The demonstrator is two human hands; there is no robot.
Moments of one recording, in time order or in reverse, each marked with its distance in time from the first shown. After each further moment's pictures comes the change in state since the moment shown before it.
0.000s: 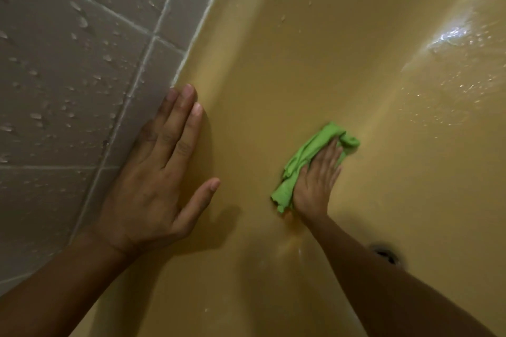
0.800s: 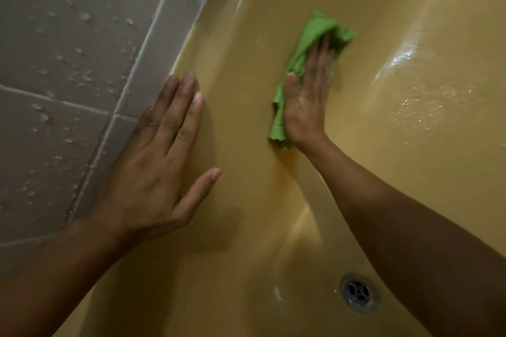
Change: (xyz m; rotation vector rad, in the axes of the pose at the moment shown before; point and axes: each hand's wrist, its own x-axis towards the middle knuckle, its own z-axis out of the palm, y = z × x) left_hand 0.096 0.006 -0.012 0.064 0.023 0.072; right_hand 0.178 -0.128 -0.108 0.128 0.187 -0.391
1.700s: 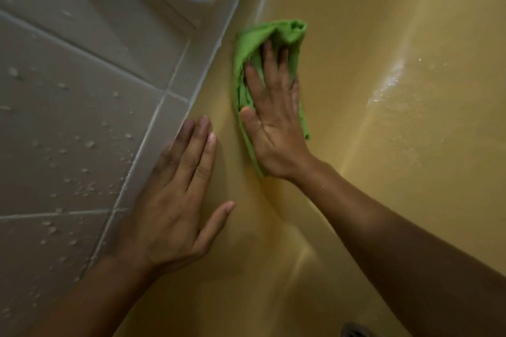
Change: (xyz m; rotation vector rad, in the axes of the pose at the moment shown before) left_hand 0.069 0.003 -0.010 0.050 0.013 0.013; right_hand 0.061 -0.070 -0.037 0.003 -0.112 -0.393
